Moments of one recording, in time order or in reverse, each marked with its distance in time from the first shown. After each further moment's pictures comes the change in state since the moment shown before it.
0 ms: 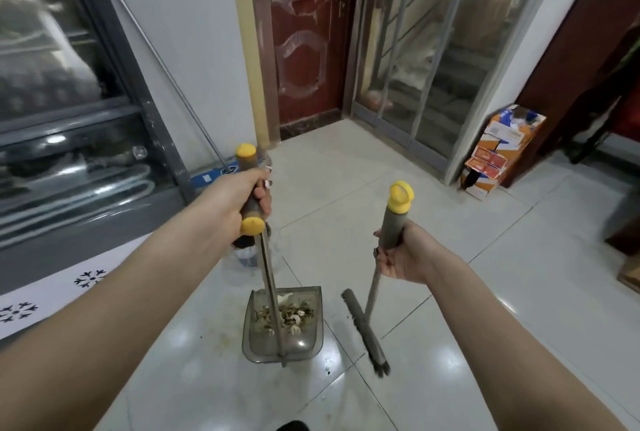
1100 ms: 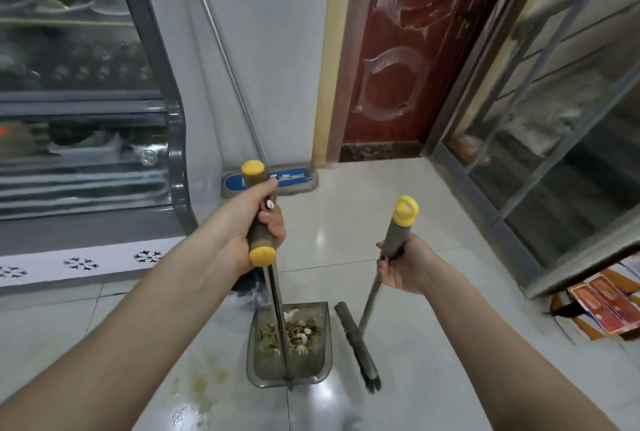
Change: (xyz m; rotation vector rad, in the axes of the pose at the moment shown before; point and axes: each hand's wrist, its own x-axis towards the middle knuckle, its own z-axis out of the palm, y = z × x) left_hand 0.290 0.119 0.134 -0.507 0.219 -0.009; right_hand 0.351 -0.313 0.021 -0.251 -0.185 0.159
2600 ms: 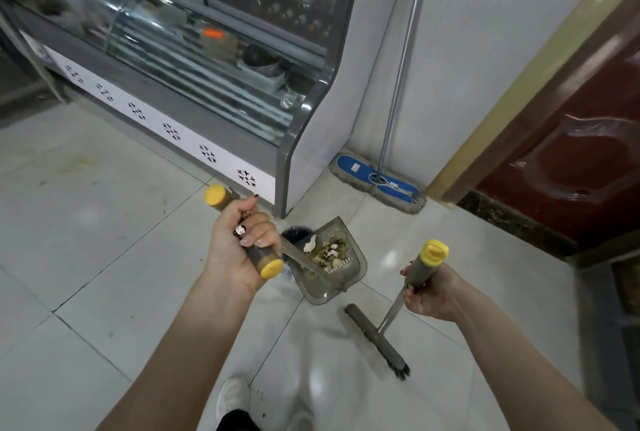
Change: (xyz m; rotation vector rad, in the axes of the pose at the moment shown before) left_hand 0.038 -0.084 -0.038 -0.987 -0.001 0.640; right_hand 0.117 -0.077 0.018 -0.580 -0.156 0.272
